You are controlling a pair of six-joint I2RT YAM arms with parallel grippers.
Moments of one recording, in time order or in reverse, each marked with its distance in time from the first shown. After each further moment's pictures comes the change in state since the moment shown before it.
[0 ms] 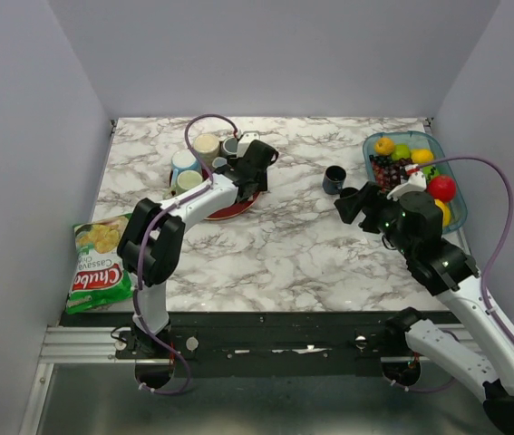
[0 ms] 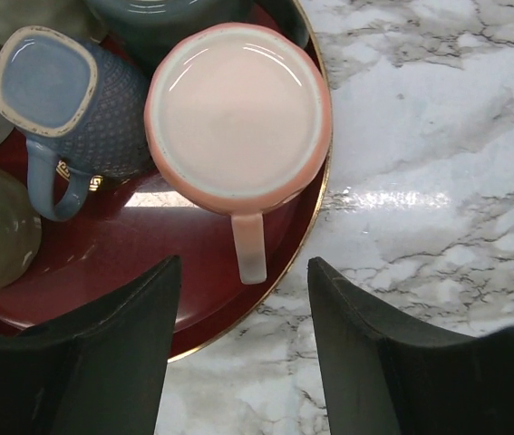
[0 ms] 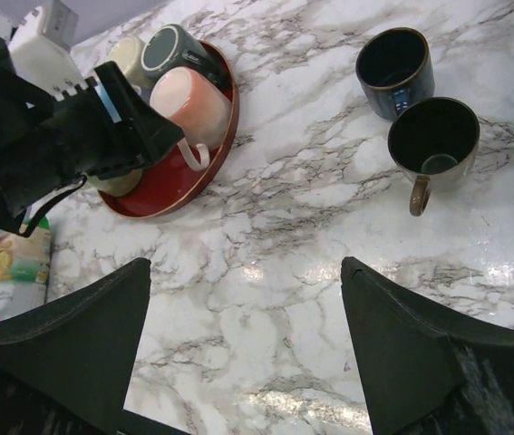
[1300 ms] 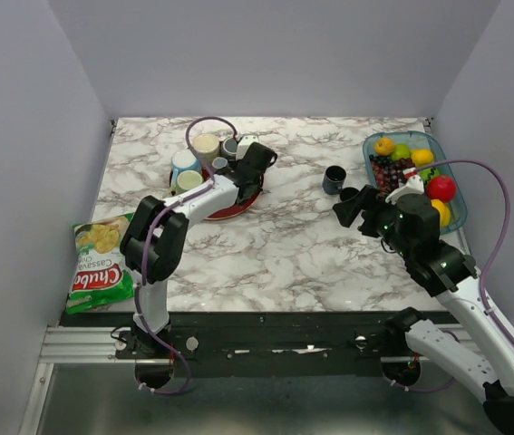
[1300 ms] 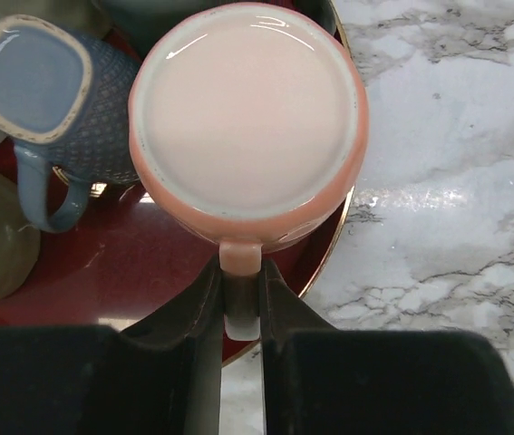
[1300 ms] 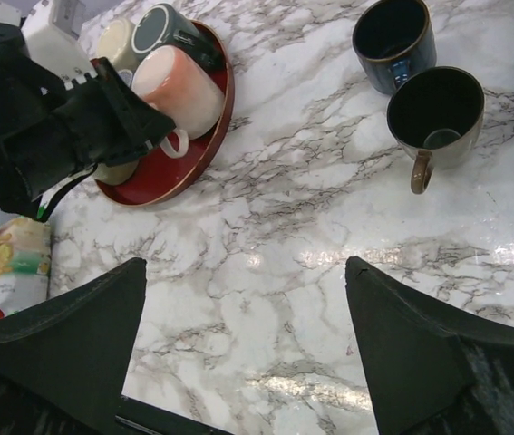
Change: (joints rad) left arm 0.012 0.077 -0.002 0.042 -0.036 0.017; right arm 0.000 -0.014 -0.026 -0.022 -0.013 0.038
